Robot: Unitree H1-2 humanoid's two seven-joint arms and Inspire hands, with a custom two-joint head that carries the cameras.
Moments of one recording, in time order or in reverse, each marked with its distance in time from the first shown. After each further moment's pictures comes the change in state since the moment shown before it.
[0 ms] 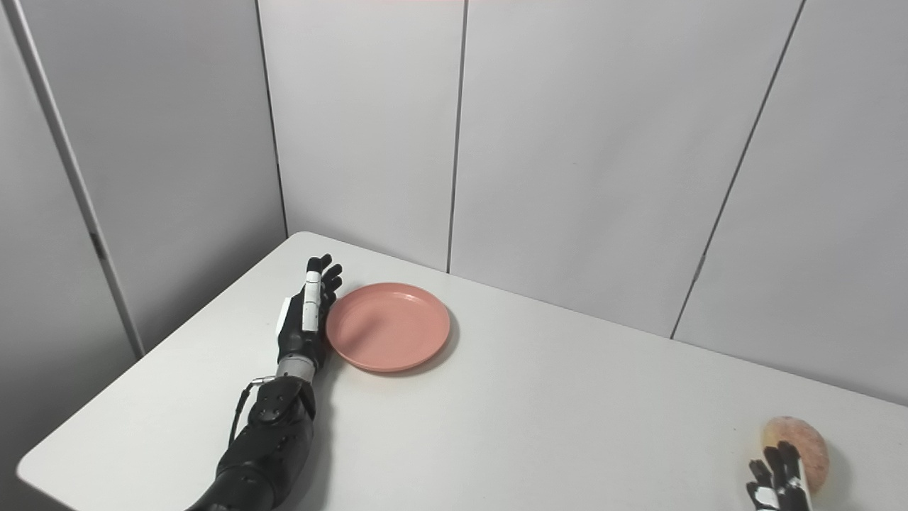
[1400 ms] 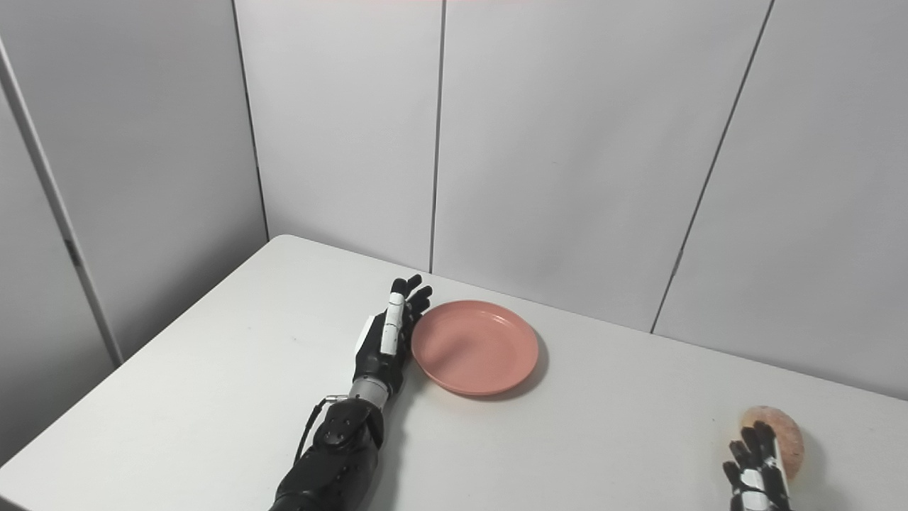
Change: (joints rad) left arm -0.018 -0.168 -0.131 -0.041 0.027 0.053 -0.042; right arm -0.001 0.007 0.006 -0.025 0.008 0.006 0.006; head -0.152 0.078
